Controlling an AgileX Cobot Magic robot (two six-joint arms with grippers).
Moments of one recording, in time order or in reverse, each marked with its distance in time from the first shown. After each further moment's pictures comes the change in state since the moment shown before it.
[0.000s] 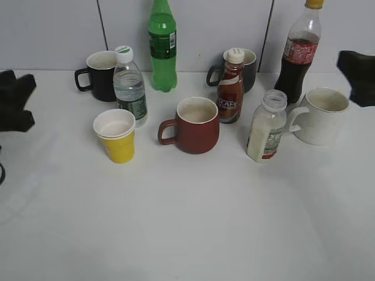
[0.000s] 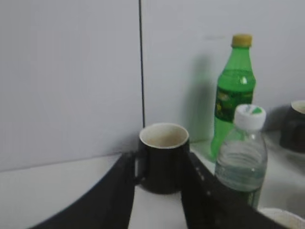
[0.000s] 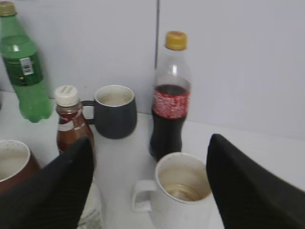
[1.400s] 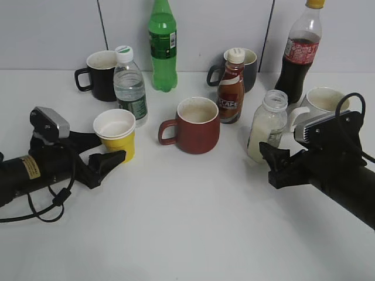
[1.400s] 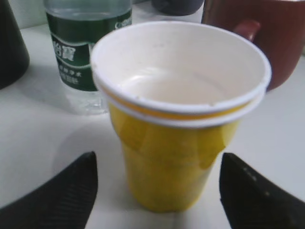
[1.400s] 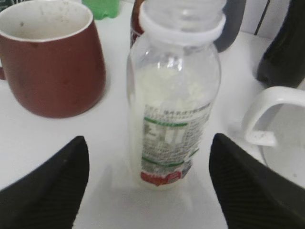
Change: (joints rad) left arm -0.004 0.735 -0.268 0.510 -0.189 -0.015; right arm 0.150 0.859 0.097 -0.130 -0.799 0.064
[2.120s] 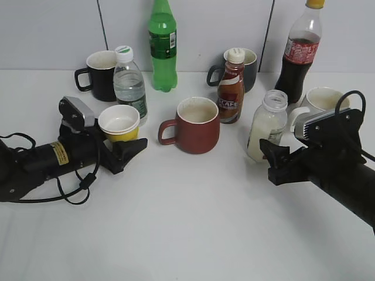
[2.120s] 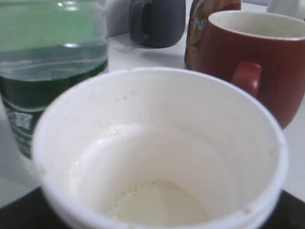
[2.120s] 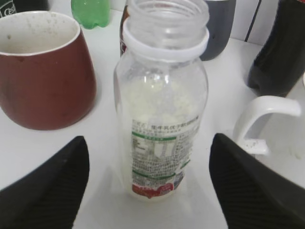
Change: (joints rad) left arm -0.066 0.114 -0.235 0.059 -0.001 -0.083; right arm 0.000 0.004 -0.019 0.028 -0.002 0.000
